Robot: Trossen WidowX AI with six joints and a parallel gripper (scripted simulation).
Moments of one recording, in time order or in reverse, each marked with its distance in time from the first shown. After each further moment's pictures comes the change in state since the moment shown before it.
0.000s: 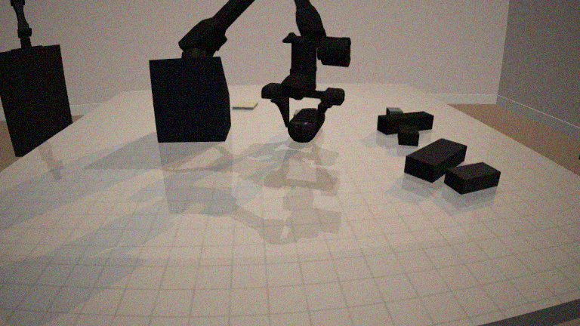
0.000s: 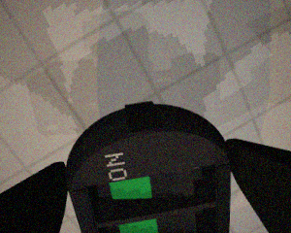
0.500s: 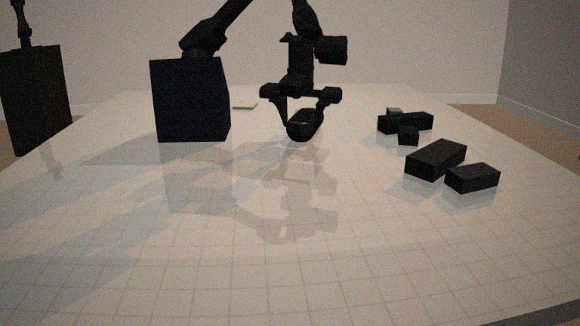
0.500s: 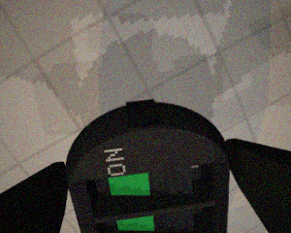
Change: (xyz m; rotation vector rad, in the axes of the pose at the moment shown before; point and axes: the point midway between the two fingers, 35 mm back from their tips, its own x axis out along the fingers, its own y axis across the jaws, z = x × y) arm -0.001 -0.006 -0.002 -0.009 -0.007 0.013
